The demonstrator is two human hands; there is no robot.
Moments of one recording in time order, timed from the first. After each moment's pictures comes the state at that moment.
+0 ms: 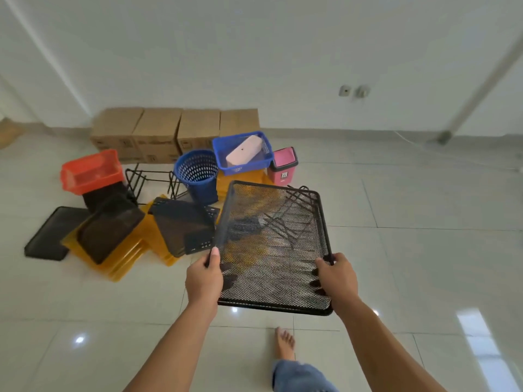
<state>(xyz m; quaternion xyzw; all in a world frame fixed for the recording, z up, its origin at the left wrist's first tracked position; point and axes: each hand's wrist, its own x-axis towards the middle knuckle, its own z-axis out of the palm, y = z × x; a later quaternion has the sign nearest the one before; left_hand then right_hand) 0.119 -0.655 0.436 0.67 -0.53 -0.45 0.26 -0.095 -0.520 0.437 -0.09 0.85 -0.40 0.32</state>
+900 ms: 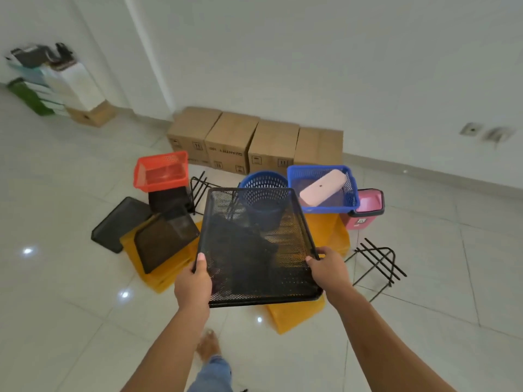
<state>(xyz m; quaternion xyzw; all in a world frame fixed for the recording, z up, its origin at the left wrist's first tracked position) 0.171 -0.949 0.426 0.77 -0.34 -0.40 0.35 -0.088 -0.912 0.416 -0.30 0.82 -0.29 0.39</state>
